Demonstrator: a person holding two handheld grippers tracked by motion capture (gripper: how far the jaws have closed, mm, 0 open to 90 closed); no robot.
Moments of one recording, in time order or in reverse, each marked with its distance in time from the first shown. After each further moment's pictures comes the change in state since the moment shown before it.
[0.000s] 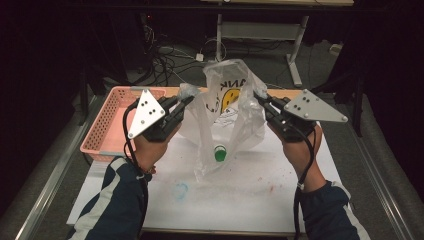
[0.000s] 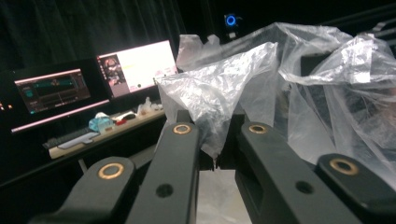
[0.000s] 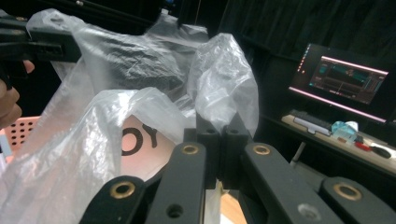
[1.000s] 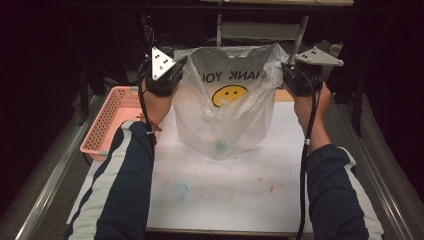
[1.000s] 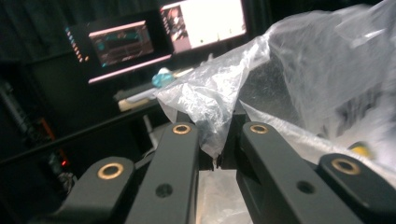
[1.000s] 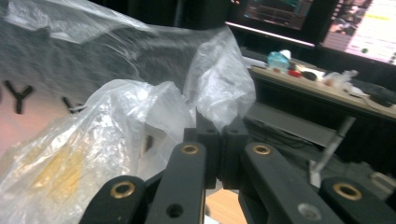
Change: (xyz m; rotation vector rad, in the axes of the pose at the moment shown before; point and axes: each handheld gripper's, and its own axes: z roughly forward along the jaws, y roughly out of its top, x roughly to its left) left arm 0.082 -0.029 0.086 0.232 0.281 -0.014; right arm -0.106 -0.027 0.068 0.256 -0.265 0.108
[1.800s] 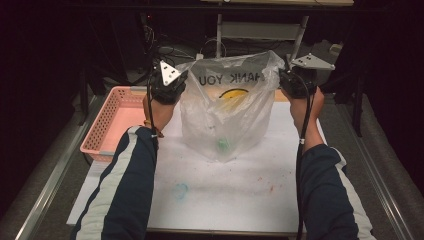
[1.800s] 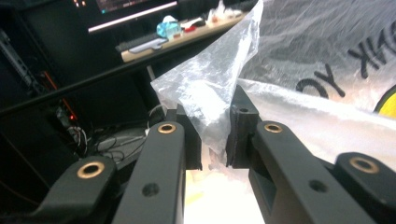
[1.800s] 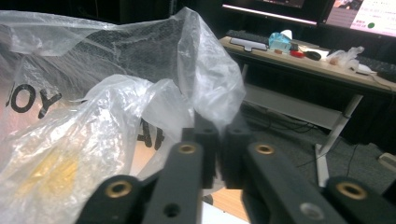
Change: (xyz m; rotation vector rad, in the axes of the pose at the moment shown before) left arm -0.007 -0.051 0.027 0.185 0.021 0.004; right arm -0.006 -0.029 0.024 0.039 0.004 0.068
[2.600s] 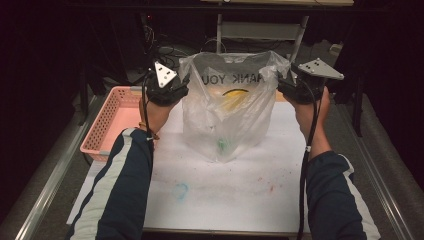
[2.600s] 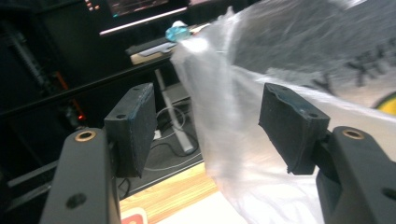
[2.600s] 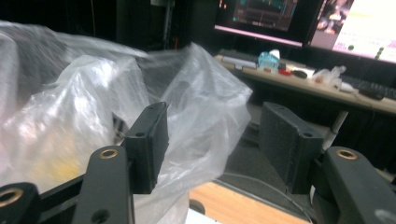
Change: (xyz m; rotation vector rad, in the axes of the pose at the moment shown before) left arm 0.003 0.002 -0.023 -0.047 0.012 -0.013; right arm 0.002 -0.002 -0.026 -0.095 -0.026 -0.022
